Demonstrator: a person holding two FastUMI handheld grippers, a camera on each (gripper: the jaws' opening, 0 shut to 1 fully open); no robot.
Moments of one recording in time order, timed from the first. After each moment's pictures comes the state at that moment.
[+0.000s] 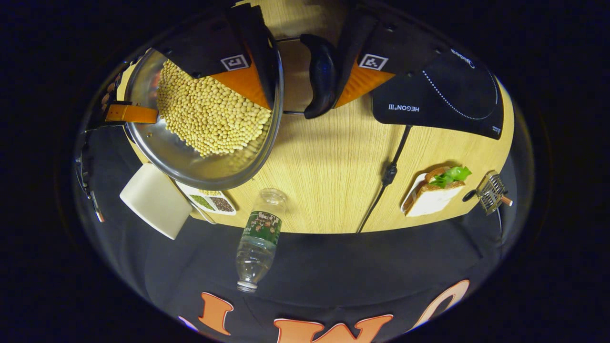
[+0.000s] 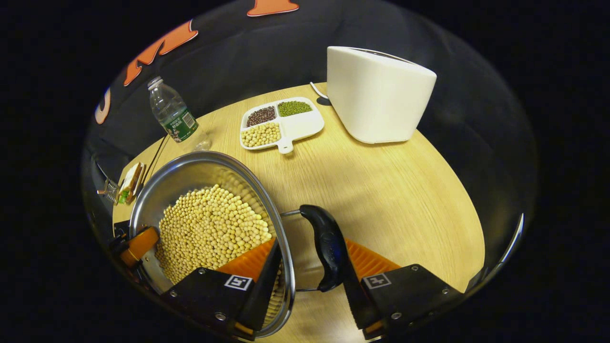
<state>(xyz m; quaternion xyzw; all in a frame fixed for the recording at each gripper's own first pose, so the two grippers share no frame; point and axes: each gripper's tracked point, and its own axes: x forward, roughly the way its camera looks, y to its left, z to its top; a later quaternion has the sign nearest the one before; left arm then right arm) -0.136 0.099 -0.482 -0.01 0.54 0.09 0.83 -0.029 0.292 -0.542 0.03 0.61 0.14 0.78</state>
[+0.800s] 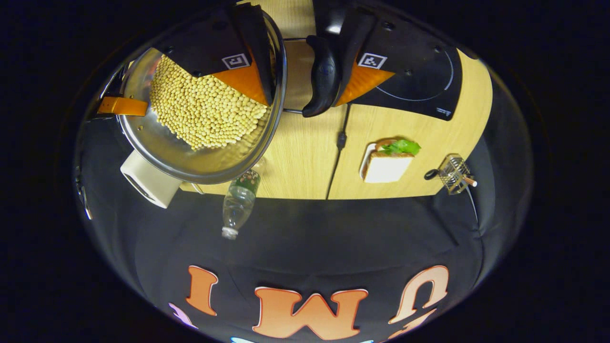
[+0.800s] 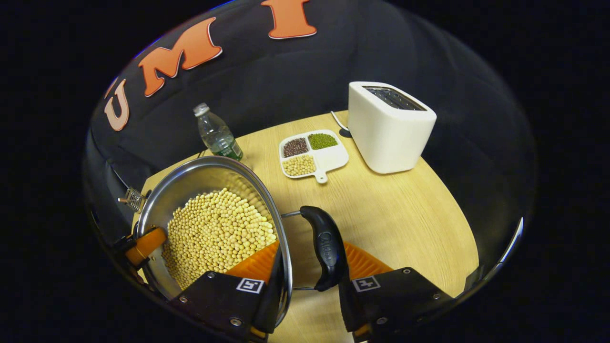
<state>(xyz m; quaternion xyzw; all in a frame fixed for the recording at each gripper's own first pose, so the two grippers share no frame) -0.115 0.137 -0.364 0.02 0.48 0.15 0.86 -0.020 0.329 -0.438 0.05 0.55 0.18 0.81</state>
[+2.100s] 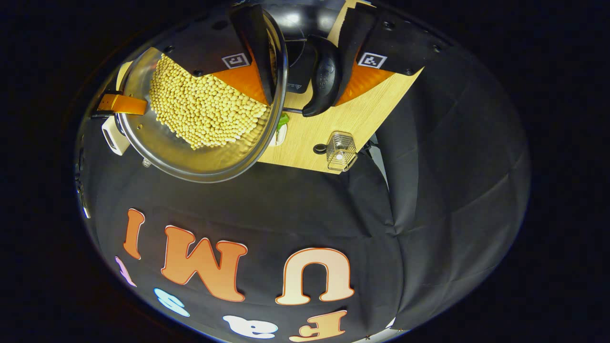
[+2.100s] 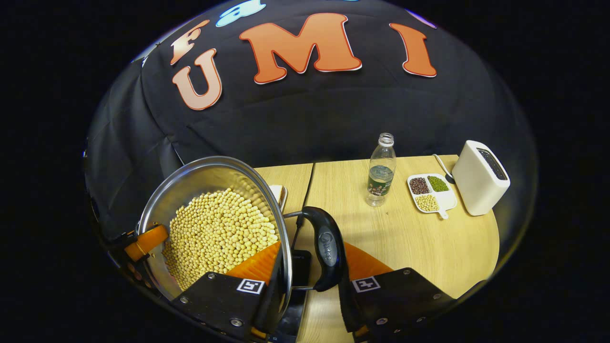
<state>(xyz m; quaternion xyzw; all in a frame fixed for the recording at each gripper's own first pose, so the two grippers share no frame) -0.188 0.235 -0.142 0.03 0.41 0.28 0.87 -0.088 0.572 -0.304 0.05 0.48 0.34 0.81</state>
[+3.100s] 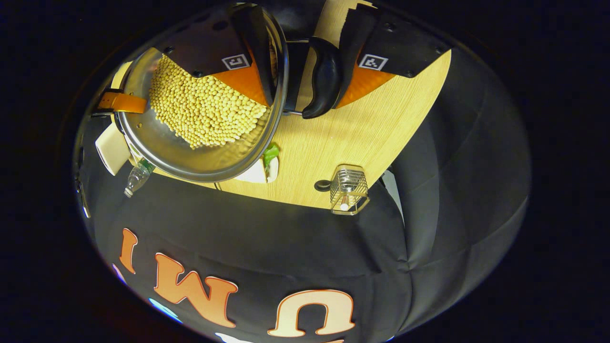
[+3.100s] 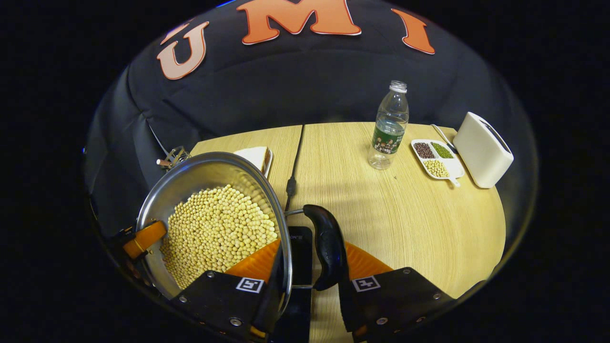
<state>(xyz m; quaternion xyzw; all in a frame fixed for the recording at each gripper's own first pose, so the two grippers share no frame) -0.180 0.242 -0.159 -0.02 0.49 0.26 0.83 -0.139 0.597 -0.392 0.00 0.54 0.29 0.79</state>
